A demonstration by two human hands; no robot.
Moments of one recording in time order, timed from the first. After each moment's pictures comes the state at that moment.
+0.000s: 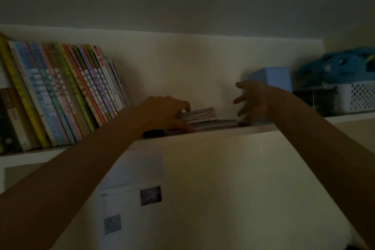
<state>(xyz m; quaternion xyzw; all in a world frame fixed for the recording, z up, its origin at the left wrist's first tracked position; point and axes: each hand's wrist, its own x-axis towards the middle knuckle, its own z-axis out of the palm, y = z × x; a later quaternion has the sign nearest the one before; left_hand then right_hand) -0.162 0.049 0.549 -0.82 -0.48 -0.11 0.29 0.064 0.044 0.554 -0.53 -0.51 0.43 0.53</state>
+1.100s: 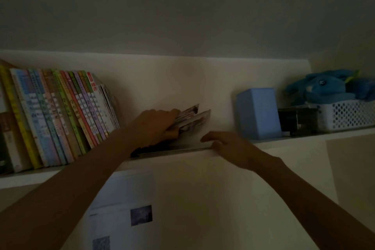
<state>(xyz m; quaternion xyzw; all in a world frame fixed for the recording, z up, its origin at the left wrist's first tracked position) -0.152 0.043 0.555 -0.80 -0.43 -0.16 0.38 0.060 0.028 0.490 -0.49 -0.81 -0.06 0.32</state>
